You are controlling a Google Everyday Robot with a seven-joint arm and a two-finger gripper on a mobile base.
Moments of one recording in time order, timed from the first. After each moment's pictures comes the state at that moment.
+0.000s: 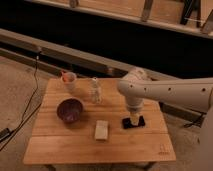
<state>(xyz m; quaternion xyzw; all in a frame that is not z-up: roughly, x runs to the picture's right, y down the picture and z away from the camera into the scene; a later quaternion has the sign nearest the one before) 0.161 0.160 0.760 -0.33 0.13 0.06 0.93</state>
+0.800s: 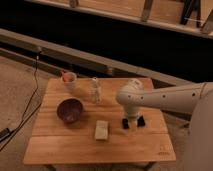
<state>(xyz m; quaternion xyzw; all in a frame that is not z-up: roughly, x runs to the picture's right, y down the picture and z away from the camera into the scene) 0.158 0.202 0.793 -0.35 0.12 0.03 0.93</state>
